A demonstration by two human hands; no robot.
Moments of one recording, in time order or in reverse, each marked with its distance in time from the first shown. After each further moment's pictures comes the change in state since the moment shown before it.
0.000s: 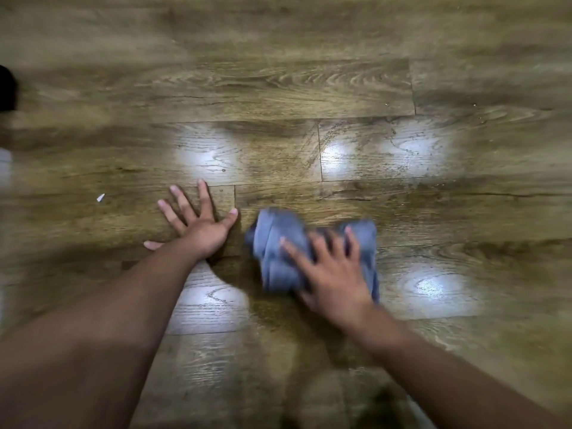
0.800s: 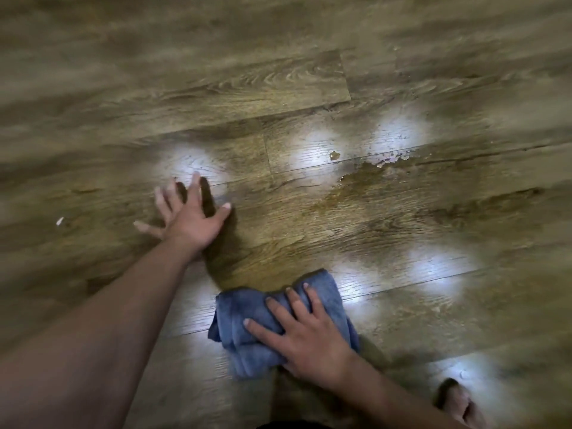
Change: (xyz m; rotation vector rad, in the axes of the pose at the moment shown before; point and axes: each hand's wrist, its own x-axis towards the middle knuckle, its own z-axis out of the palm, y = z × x) left_hand -0.019 0.058 0.018 0.016 0.097 0.169; right_hand -0.108 -0.017 0.018 -0.065 -0.181 -0.236
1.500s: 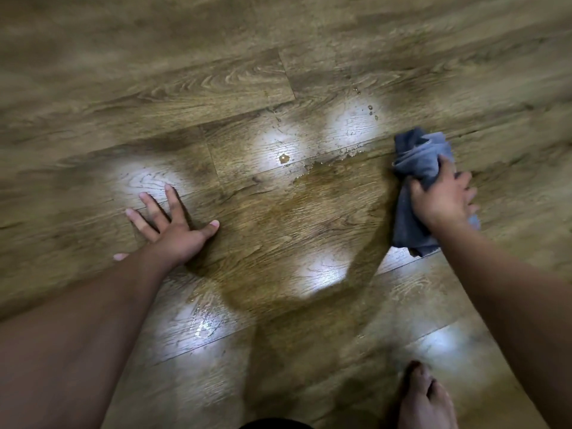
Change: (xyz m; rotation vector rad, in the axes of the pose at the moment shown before) left_hand 0.014 0.040 0.032 0.059 -0.114 0.008; right_hand -0.062 0.306 -0.008 0.439 0.278 1.535
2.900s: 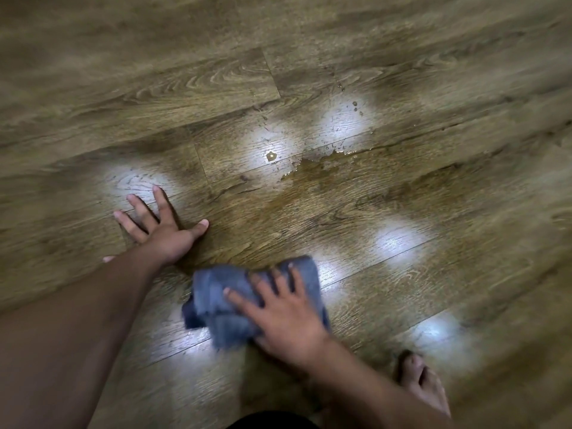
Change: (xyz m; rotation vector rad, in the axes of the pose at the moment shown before) left_hand -0.002 0.001 0.000 0.032 -0.002 0.006; right_hand -0.273 -0.051 0.061 -0.234 -0.242 -1.204
